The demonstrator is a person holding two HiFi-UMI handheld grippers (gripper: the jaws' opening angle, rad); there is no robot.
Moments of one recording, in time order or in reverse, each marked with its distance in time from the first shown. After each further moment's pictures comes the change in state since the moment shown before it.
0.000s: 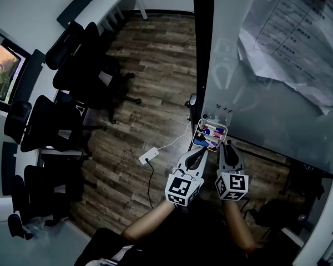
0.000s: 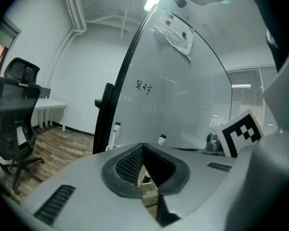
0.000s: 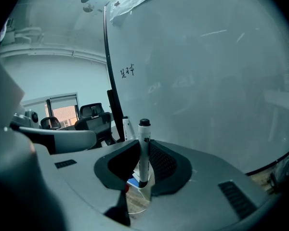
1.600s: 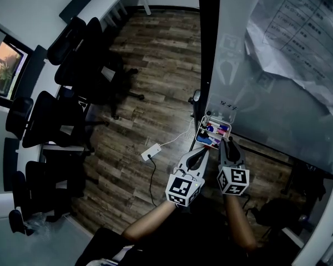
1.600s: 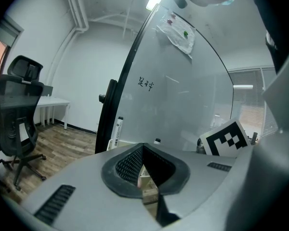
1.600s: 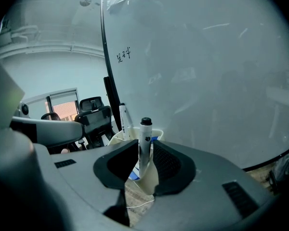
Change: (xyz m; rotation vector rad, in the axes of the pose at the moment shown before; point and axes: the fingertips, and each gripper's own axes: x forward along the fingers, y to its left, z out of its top) left arm -0.008 0.002 -0.013 -0.018 0.014 0.014; right arm 0.016 -0.005 -0.029 0.000 0.078 0.013
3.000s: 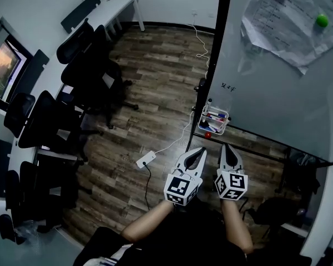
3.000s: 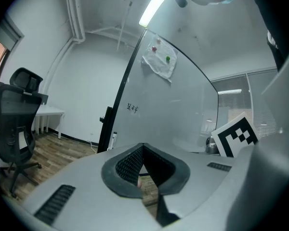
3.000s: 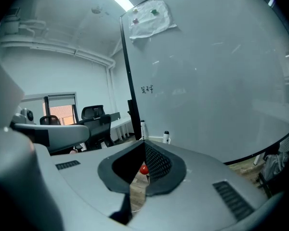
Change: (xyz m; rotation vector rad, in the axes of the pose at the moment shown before) left arm -0.090 -0.028 0.023 0.041 -0.120 -0.079; right arm -0.098 0.055 0.015 -0.032 -0.126 -0.098
